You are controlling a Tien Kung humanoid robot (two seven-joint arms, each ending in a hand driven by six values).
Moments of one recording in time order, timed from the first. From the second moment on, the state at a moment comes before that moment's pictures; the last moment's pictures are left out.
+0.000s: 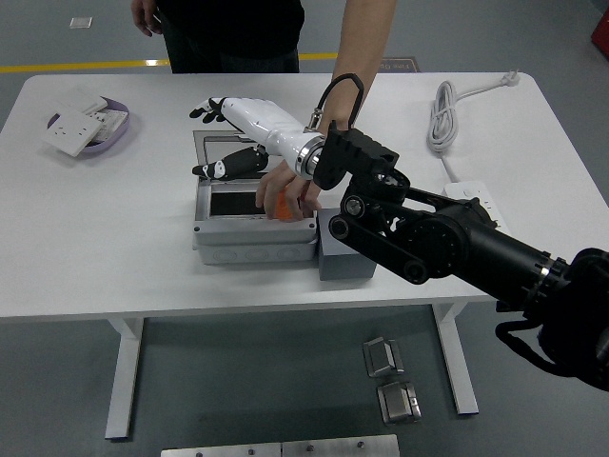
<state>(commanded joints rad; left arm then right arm) 0.05 0.12 -1.12 -0.18 1.32 -0.10 0.42 1.01 0.00 0.52 0.94 -1.62 -0.11 -0.07</state>
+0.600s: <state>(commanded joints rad) 0.04 0.12 -1.09 -0.18 1.29 -0.10 0.42 1.06 0.00 0.46 0.67 -1.48 -0.11 -0.04</state>
